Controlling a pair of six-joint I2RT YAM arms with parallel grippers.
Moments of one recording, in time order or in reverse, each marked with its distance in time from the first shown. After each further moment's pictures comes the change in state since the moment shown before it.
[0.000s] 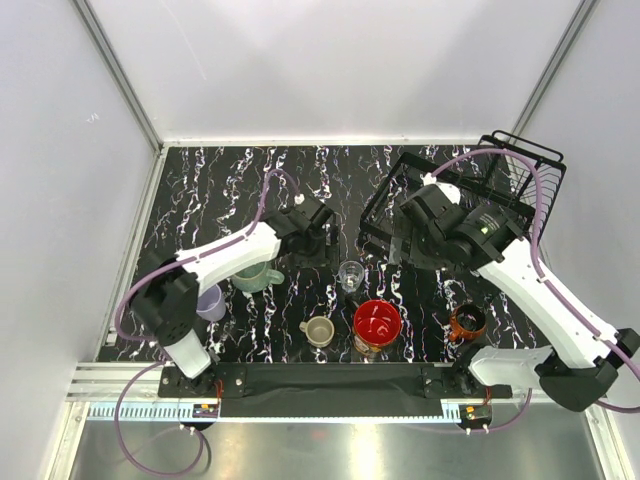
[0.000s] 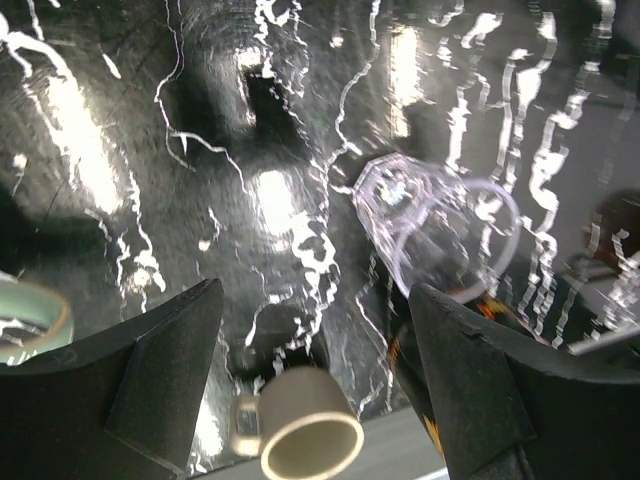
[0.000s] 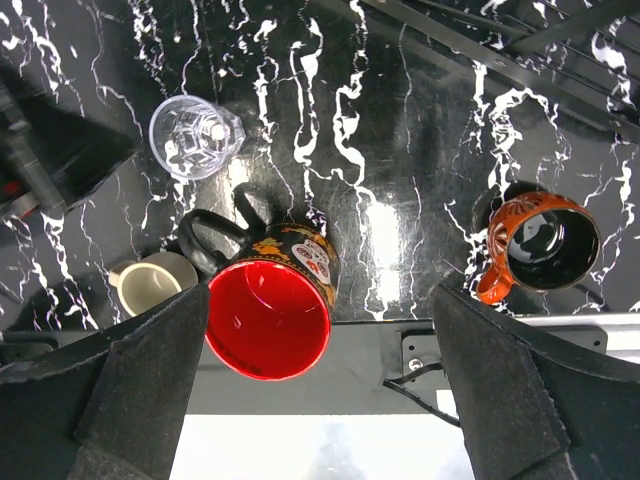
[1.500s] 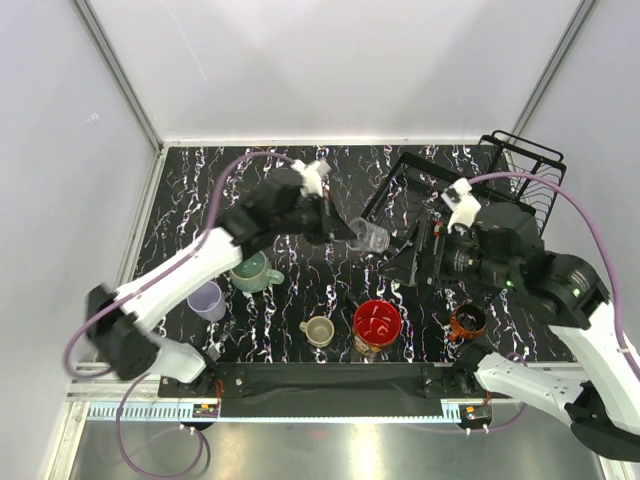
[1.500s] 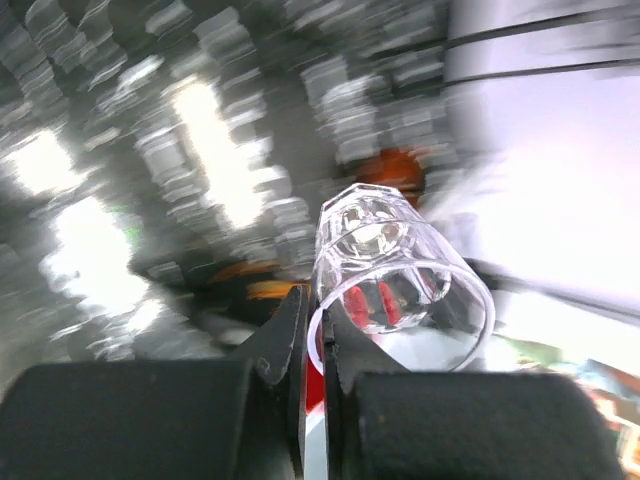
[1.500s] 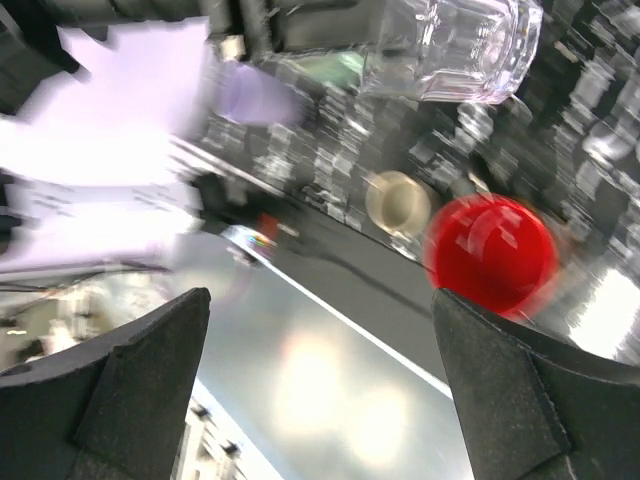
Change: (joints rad) left arm 0.005 -0.174 0.064 0.200 0.360 -0.058; right arm 0.002 -0.304 -0.035 0.211 -0.502 -0.043
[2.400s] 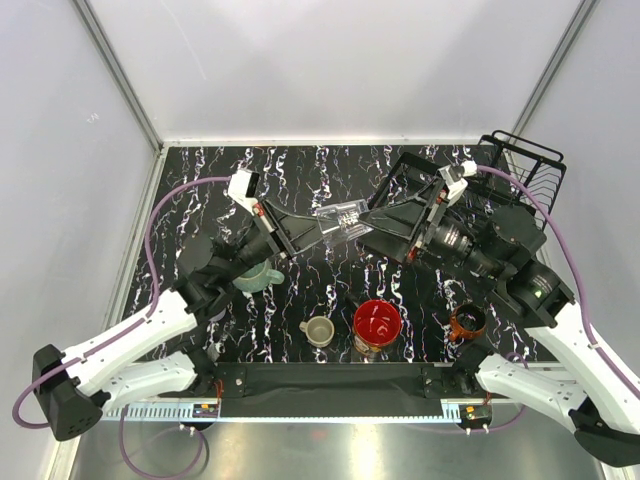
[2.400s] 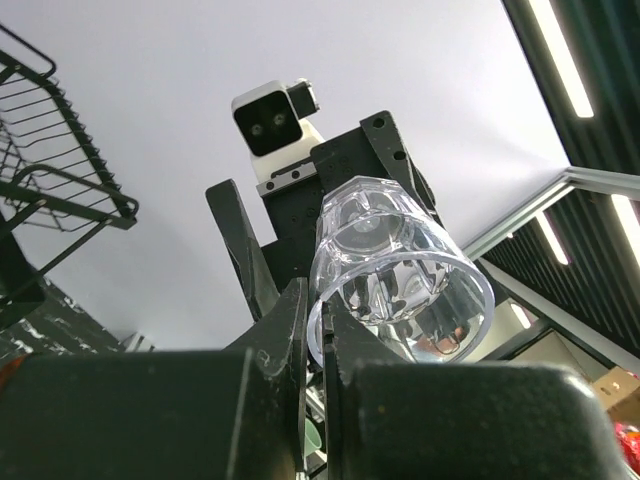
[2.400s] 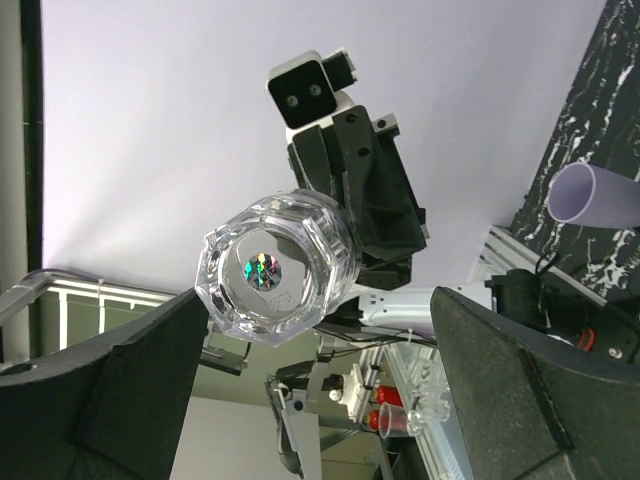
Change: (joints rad) left arm -0.082 -0.540 -0.508 1.078 -0.057 -0.436; right arm 0.001 -0.084 -0.273 0.871 -0.151 0.608
